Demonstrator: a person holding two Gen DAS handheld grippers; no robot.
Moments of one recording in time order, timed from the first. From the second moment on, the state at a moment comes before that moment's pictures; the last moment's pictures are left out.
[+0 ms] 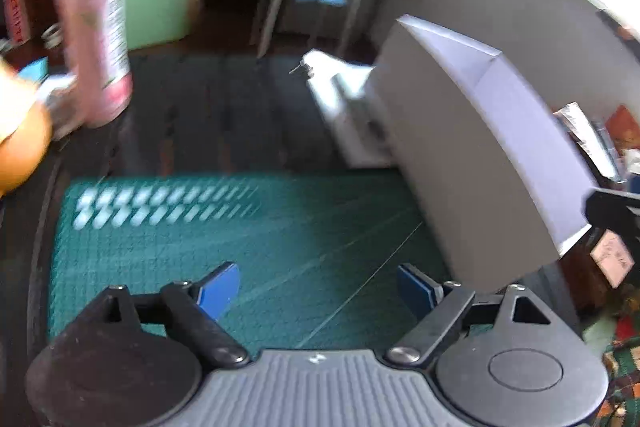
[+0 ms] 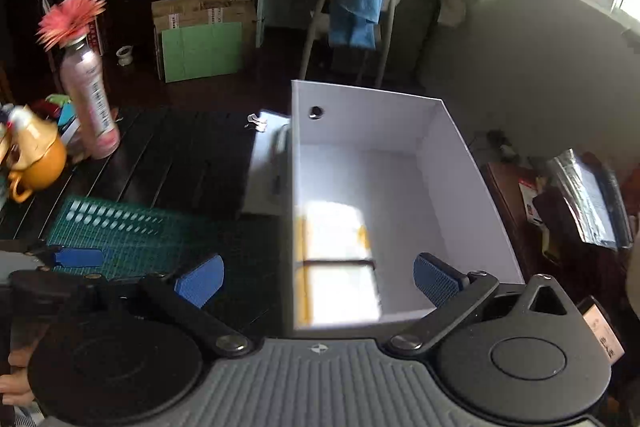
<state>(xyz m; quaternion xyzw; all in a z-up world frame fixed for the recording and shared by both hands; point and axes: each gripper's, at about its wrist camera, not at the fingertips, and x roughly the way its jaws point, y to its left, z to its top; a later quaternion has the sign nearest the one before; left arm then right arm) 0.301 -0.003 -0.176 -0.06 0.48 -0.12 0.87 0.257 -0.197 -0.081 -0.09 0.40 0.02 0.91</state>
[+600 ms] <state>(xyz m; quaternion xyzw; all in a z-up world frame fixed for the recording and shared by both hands) 0.160 0.028 -0.102 0.01 0.41 -0.03 0.91 0.149 -0.181 -0.134 -0.02 0.44 0.03 0.90</state>
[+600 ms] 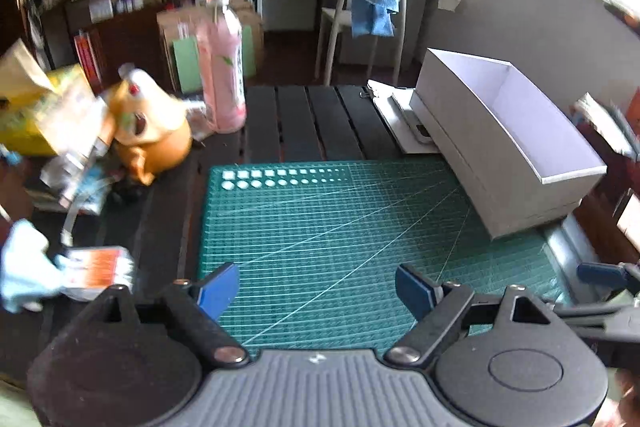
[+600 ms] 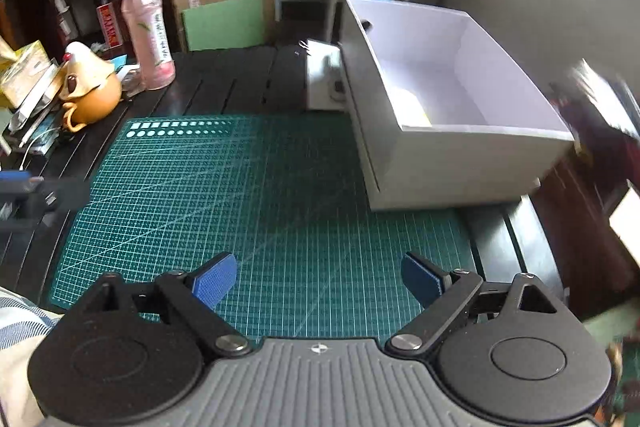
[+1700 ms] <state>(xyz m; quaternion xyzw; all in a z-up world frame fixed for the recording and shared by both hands) 0.022 -0.013 -0.005 0.03 0.35 -0.03 0.94 0.009 -0.191 -0.016 0.02 0.35 -0.03 0.94</state>
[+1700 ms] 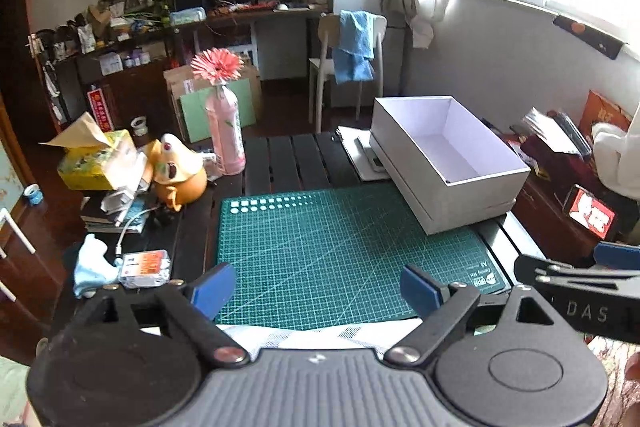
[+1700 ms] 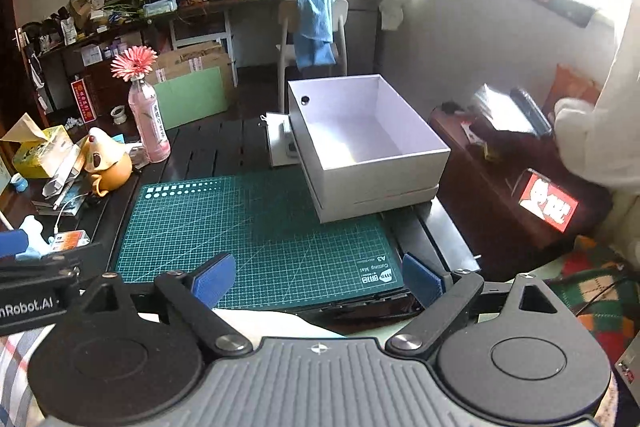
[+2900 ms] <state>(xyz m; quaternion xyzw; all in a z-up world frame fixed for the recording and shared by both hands) 0.011 -0.008 0.003 0.03 0.34 -0.02 0.94 -0.004 -0.184 -0.004 0.02 0.34 -0.02 0.94</state>
